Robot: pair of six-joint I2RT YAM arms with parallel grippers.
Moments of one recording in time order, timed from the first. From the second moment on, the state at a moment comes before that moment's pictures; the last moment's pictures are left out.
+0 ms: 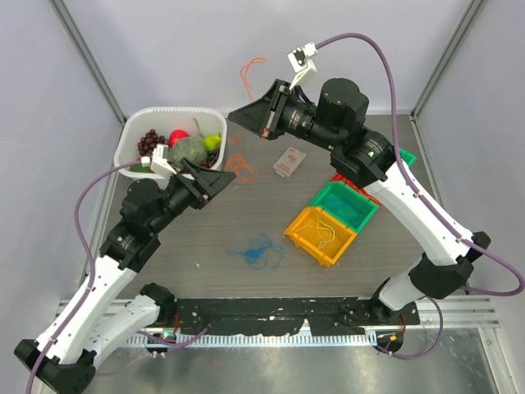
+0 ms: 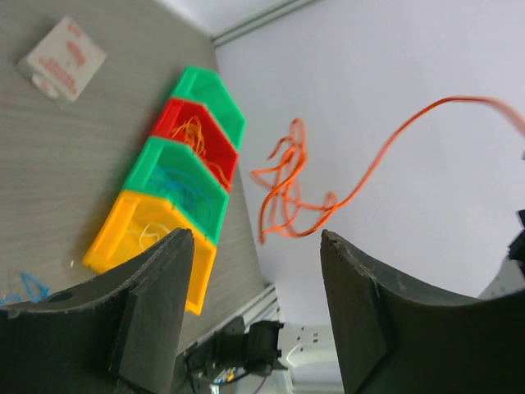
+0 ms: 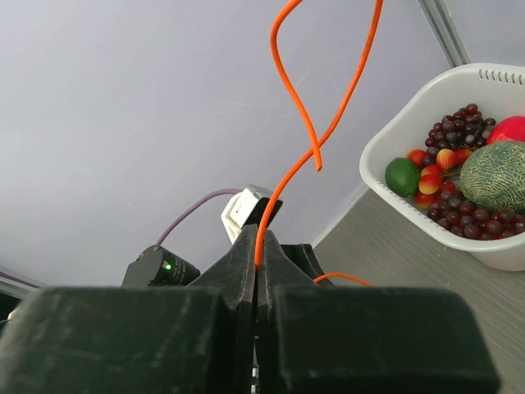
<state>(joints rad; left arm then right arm) -0.51 0.78 0.88 -0.22 0.16 -1.09 0.81 1.52 1.92 -0.32 -0.24 0.73</state>
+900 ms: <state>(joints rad) -0.51 0.81 0.85 -0.09 0.13 -1.09 0.81 1.52 1.96 -0.33 -0.24 0.73</state>
